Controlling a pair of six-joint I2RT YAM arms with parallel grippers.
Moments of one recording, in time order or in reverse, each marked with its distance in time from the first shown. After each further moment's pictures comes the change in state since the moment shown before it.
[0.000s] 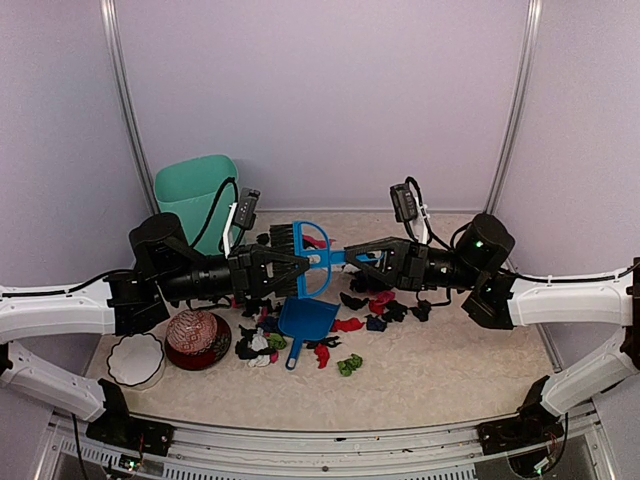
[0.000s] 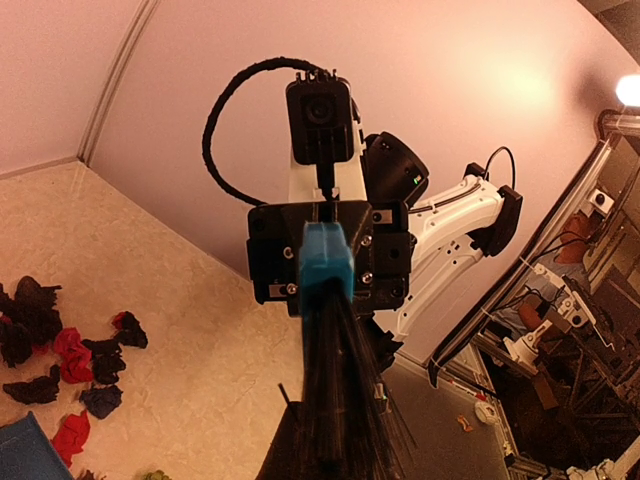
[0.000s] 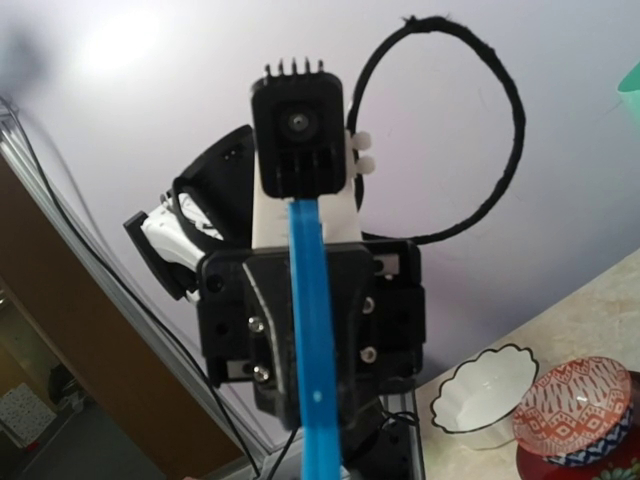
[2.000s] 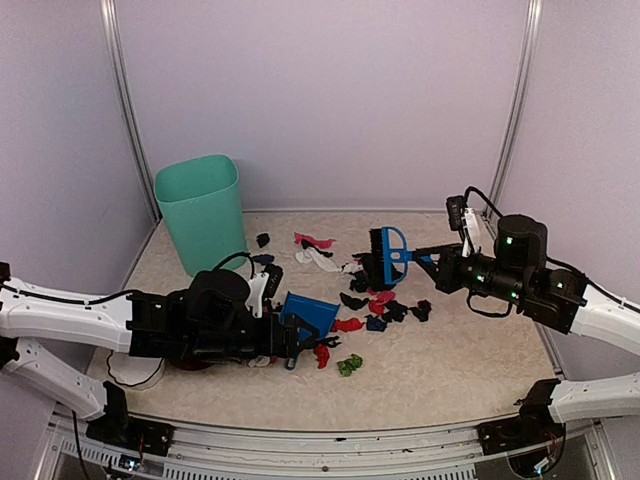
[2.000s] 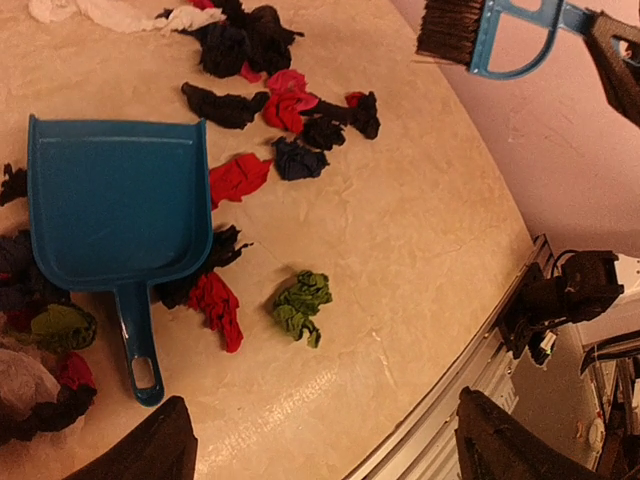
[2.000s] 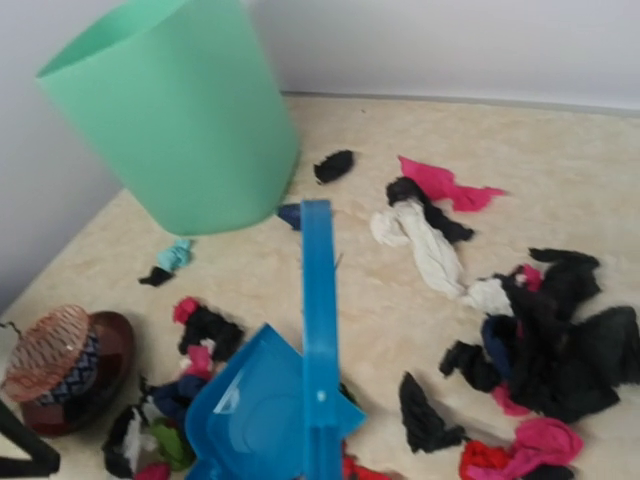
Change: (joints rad) left arm -0.213 0.090 -0.005 -0.528 -0.554 -0.211; right arm -0.099 -0.414 -0.005 -0.961 0.698 -0.443
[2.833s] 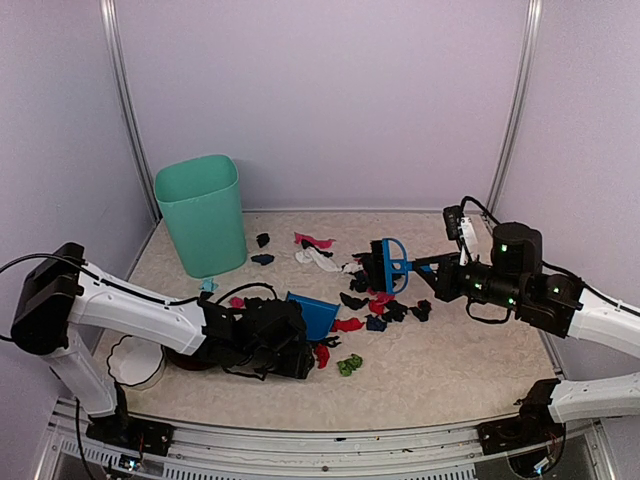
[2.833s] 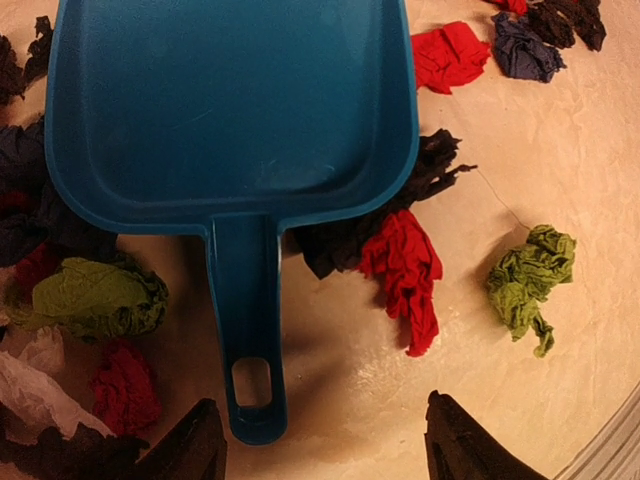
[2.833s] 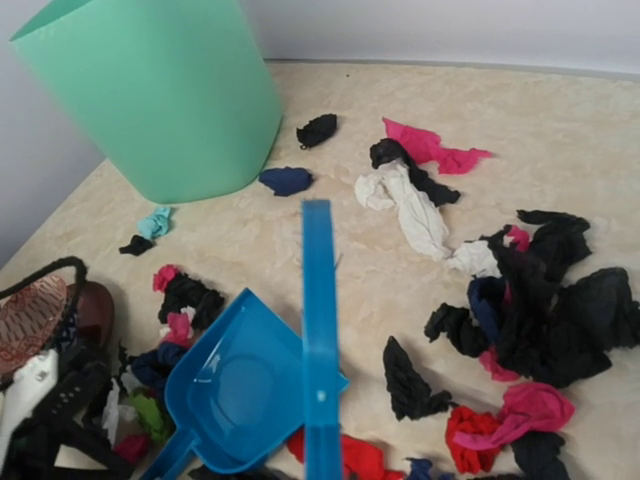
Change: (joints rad) left arm -0.006 0.394 0.122 -0.167 -0.111 -0.040; right arm -0.001 -0.002 -0.043 -0.009 0.004 -0.006
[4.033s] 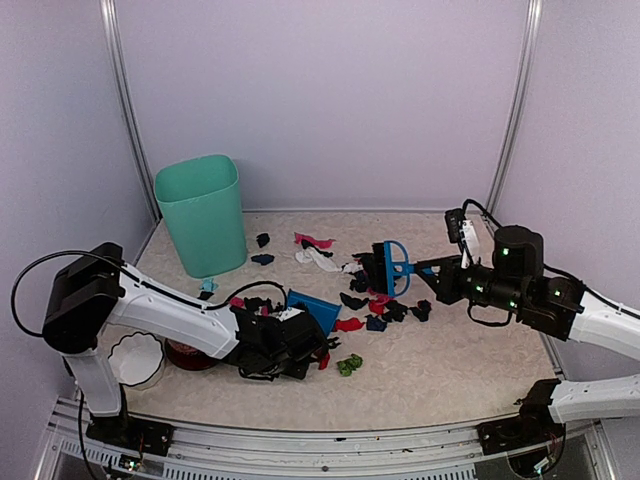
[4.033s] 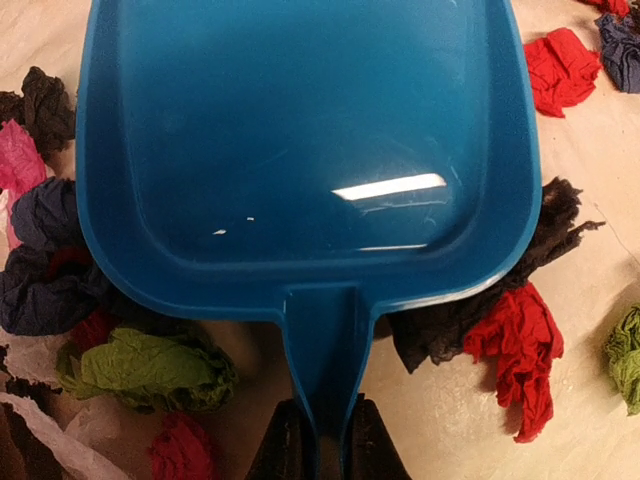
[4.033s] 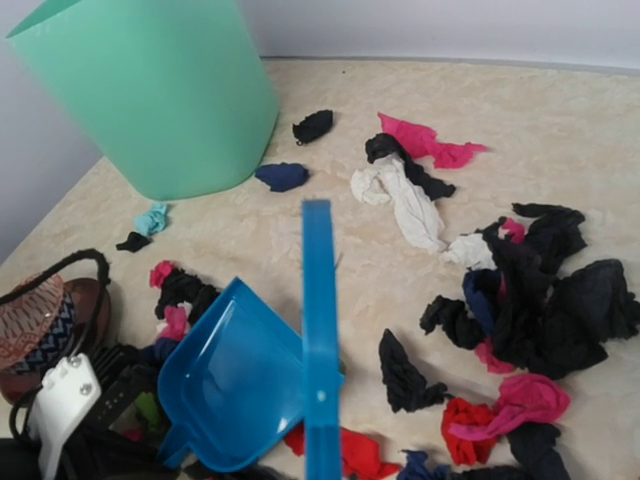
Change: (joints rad) left arm -0.028 0.179 0.123 -0.103 -0.239 0.044; right arm 0.000 -0.019 -0.020 -0.001 0.005 0.003
